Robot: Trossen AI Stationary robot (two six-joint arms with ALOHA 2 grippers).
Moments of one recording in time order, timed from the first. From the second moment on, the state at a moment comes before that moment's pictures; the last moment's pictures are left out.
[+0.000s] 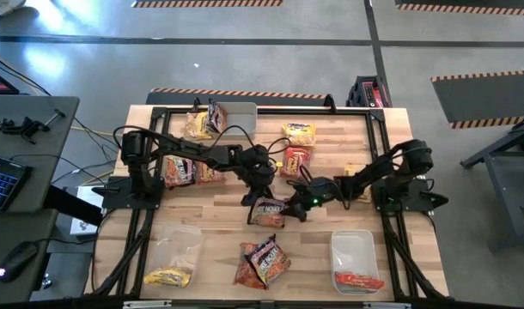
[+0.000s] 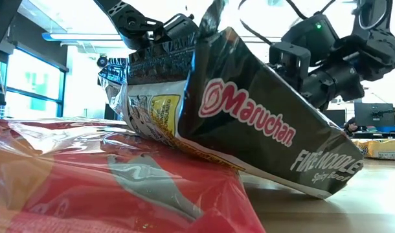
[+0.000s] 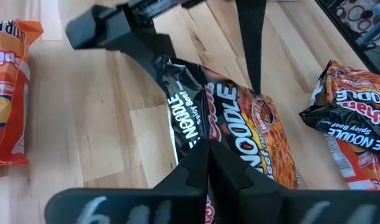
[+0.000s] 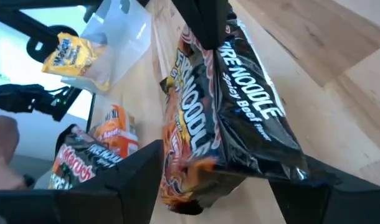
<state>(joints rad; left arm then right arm) 0.14 1.88 1.10 -0.06 0.51 0.19 0.10 1.77 0.46 0.89 -0.13 0.82</state>
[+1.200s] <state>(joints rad) 0.19 1.77 1.10 -0.16 0.55 0.03 0.09 1.96 0.54 1.12 -0.09 0.54</state>
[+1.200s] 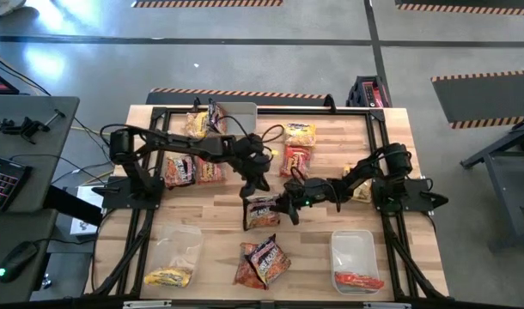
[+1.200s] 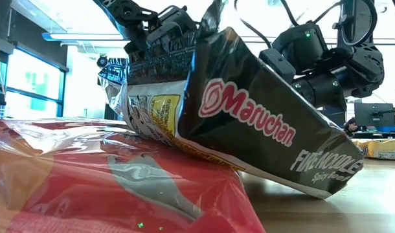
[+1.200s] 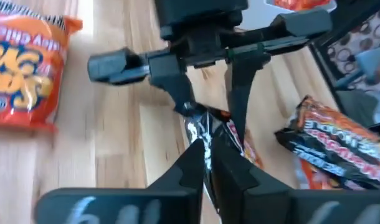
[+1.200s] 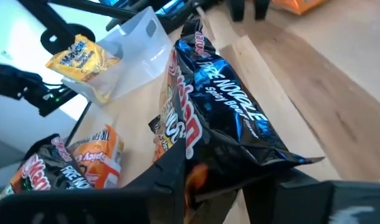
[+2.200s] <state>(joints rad) 0.18 1.75 1.16 -0.51 0.52 -0.04 -0.01 1.96 0.68 0.99 -0.24 0.10</state>
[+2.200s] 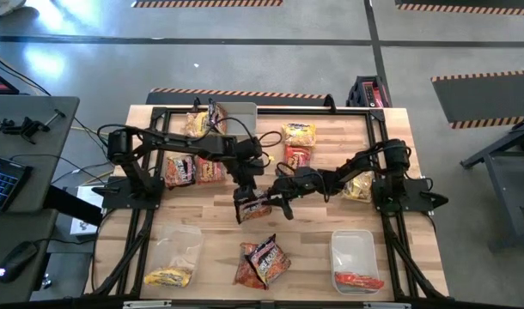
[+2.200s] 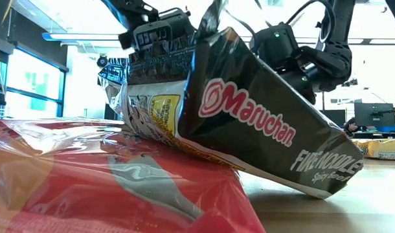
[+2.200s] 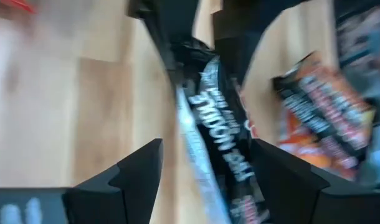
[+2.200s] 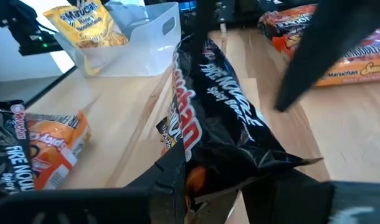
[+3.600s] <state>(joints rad) 0.15 1.75 1.26 -0.85 0.31 0.06 -0.04 1.92 0.81 0.82 -0.11 -0.02</state>
